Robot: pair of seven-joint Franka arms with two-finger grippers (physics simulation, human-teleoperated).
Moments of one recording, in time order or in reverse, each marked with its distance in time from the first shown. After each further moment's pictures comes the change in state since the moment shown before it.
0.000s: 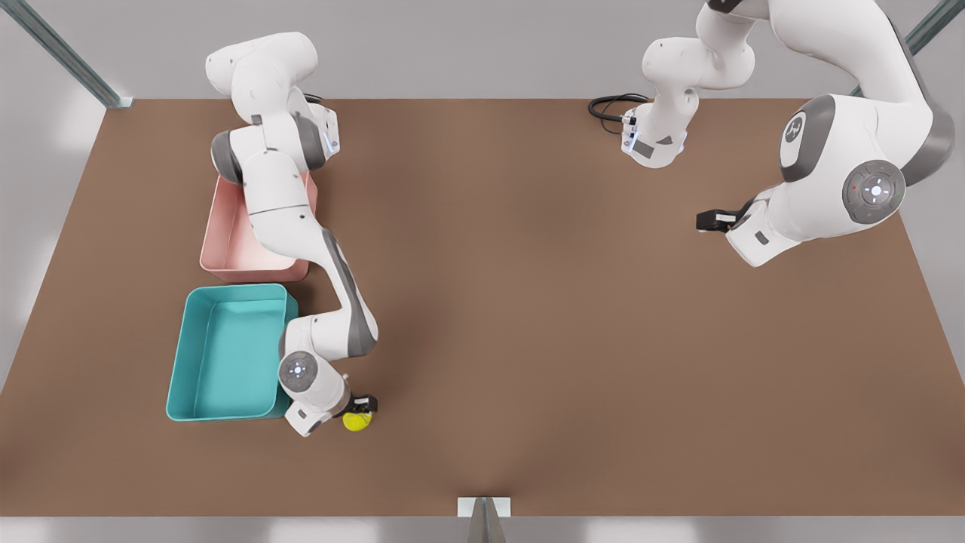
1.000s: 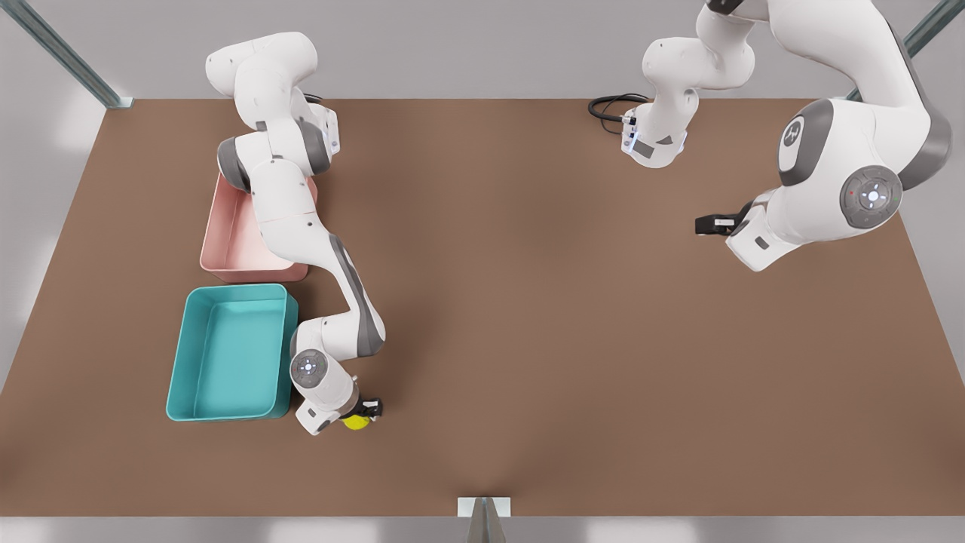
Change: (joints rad) left arm 0.000 0.009 0.000 0.000 0.000 0.000 -0.060; right arm 0.004 0.041 0.016 -0.015 0.010 0.109 0.024
